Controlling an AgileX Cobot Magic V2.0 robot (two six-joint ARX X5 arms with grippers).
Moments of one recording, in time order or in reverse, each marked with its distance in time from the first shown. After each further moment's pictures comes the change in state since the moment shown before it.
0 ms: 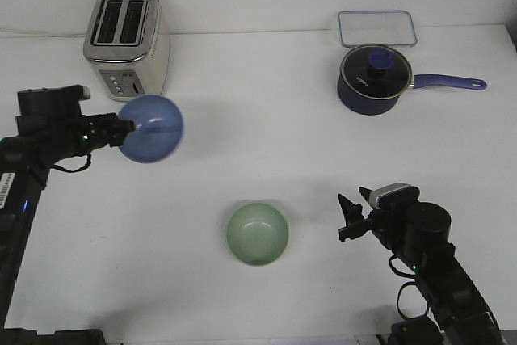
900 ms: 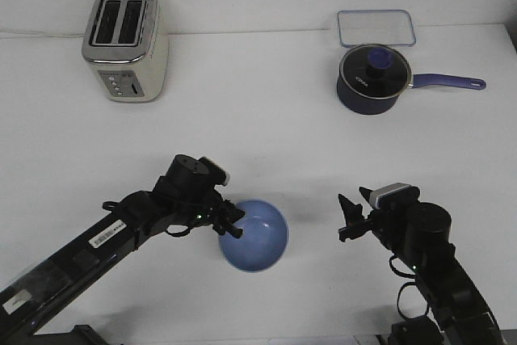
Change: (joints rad) left arm -0.655 -0.025 -0.356 0.224 -0.089 0.016; right arm 0.000 0.000 0.000 0.000 0.000 0.000
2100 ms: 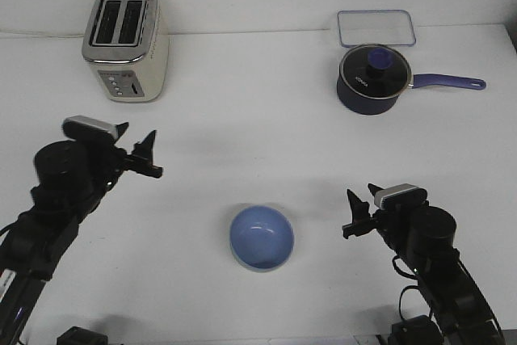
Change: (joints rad) left arm 0.389 -0.414 0.037 0.130 -0.363 0.134; right arm 0.000 -0.055 -0.001 0.009 0.109 -0.020
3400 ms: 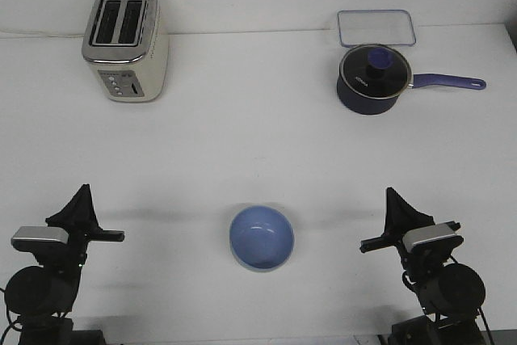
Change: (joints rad) left arm 0.261 -0.684 -0.750 0.438 0.020 -0.027; right arm 0.000 -0.381 -0.205 0.225 0.154 -0.036
